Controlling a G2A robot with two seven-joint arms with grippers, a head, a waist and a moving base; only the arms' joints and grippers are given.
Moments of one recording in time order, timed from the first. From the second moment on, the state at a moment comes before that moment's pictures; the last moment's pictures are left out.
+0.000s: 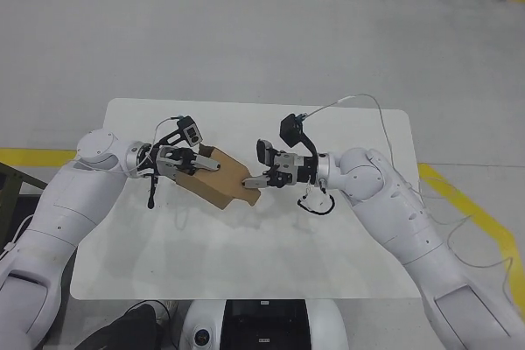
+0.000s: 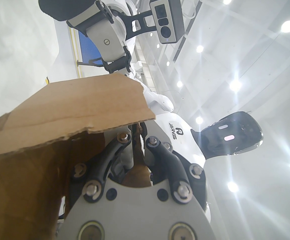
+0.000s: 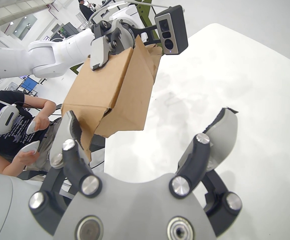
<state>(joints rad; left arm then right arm) 0.78 -0.84 -0.90 -1.16 -1.02 -0.06 -1.54 -0.78 -1.32 0.83 -1.21 -0.25 -0.84 0.63</state>
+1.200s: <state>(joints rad) 0.77 -0.85 -0.91 -1.09 -1.00 -0.08 -1.54 -0.94 -1.28 0.94 -1.44 -0.09 -0.81 0.63</state>
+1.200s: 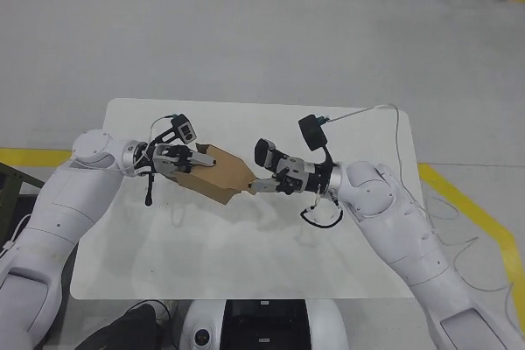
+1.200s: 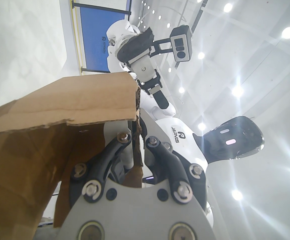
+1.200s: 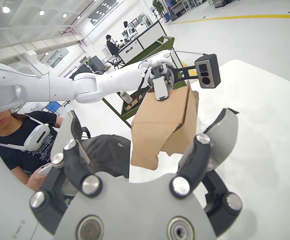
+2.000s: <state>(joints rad) 0.76 -0.86 -0.92 -1.10 -0.97 -0.10 -1.54 -0.98 -1.26 0.94 -1.44 0.02 -0.71 0.73</state>
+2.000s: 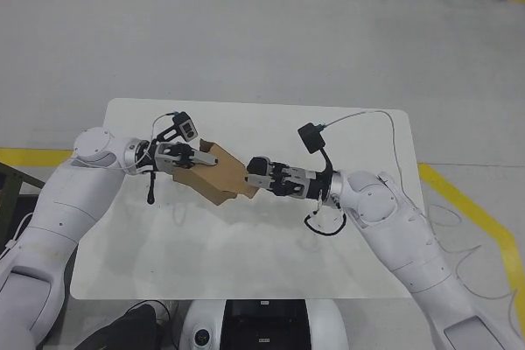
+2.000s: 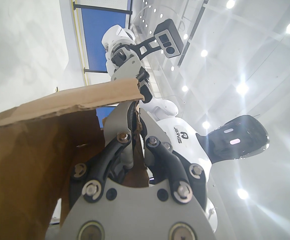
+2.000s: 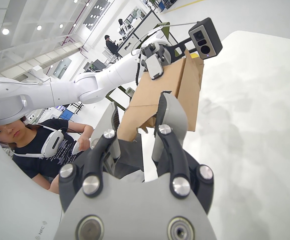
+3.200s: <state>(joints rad) 0.78 -0.87 -0.95 -1.10 -0.97 -0.10 -1.54 -0.95 -1.28 0.86 -1.37 0.02 -0.73 0.70</state>
